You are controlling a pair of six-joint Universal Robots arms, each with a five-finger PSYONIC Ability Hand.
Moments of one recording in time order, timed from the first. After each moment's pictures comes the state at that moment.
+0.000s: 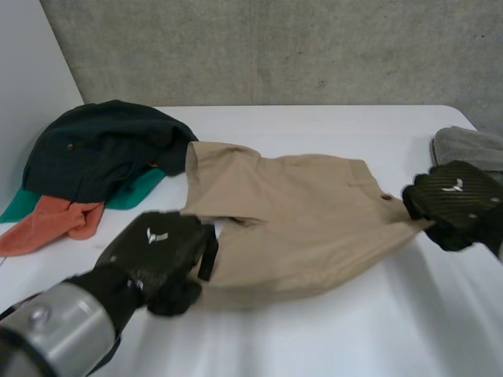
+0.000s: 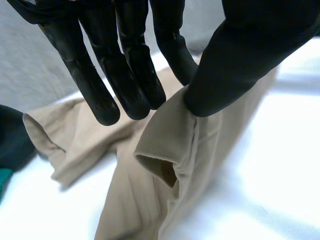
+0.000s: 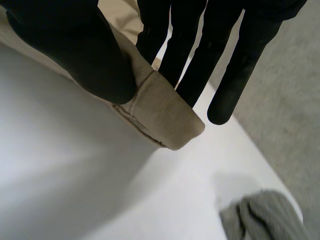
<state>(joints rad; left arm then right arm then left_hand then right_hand) 4.07 -1.45 -1.80 2.85 -1.49 3.27 1.54 -1.68 1.84 0.27 1.04 2.33 1.16 1.20 1.19 1.20 0.99 1.09 1.17 1.19 1.20 1.01</state>
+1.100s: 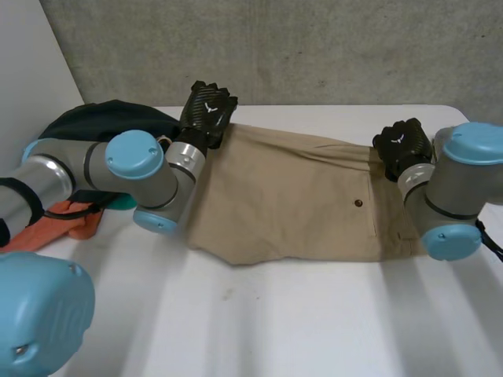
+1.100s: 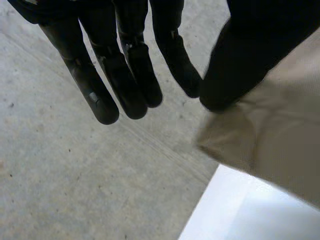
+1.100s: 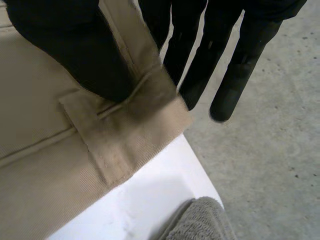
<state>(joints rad) 4.23 -2.62 -0.75 3.64 -1.41 3.71 1.84 -0.81 1.19 -0.30 1.56 2.41 1.09 1.12 1.11 1.12 0.93 0.89 0.92 0.93 0.94 0.77</state>
